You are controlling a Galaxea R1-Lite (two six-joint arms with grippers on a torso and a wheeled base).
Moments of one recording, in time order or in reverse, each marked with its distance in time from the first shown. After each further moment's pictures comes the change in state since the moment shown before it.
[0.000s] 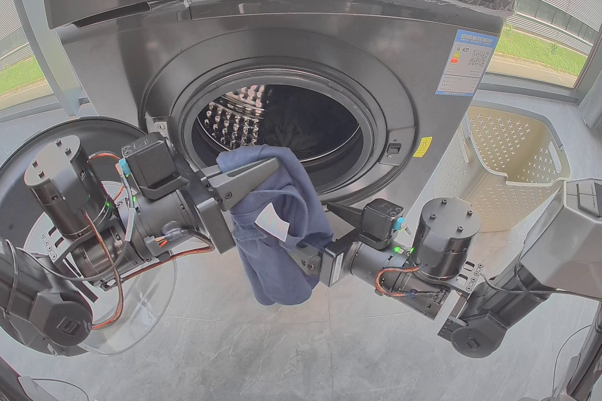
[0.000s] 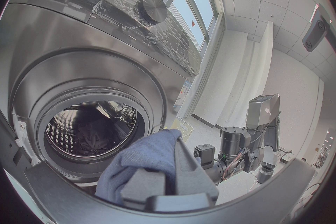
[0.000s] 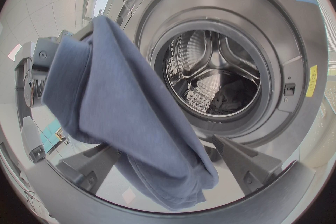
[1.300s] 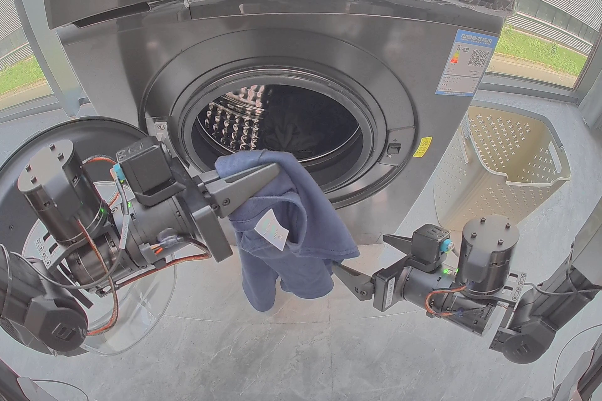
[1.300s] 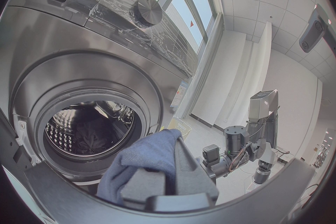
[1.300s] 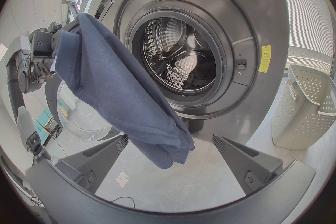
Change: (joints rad) left arm -0.016 -0.026 0.023 0.004 0.002 -0.001; right arm -0.044 -0.173 0.243 0.145 -0.101 0.020
